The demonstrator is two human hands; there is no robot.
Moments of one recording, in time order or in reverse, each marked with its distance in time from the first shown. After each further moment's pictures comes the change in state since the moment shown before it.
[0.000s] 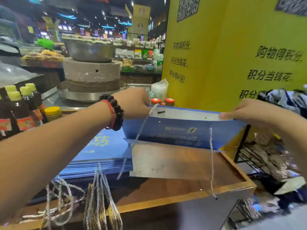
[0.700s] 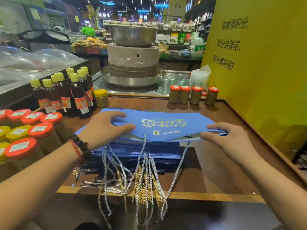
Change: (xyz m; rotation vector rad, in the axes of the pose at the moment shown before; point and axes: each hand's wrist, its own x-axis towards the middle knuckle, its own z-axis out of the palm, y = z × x) left_hand -0.142 -0.160 0.057 -0.471 0.167 -0.501; right_hand -0.015 -0.104 0.185 0.555 0.133 -0.222
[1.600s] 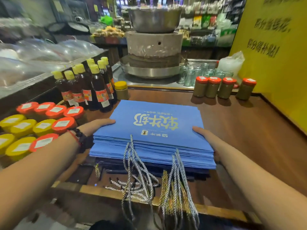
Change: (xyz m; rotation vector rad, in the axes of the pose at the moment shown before) left_hand 0.051 -0.149 -0.031 -0.685 -0.275 -0.670; right_hand 0.054 -0.005 0.139 0.728 -0.551 0.715
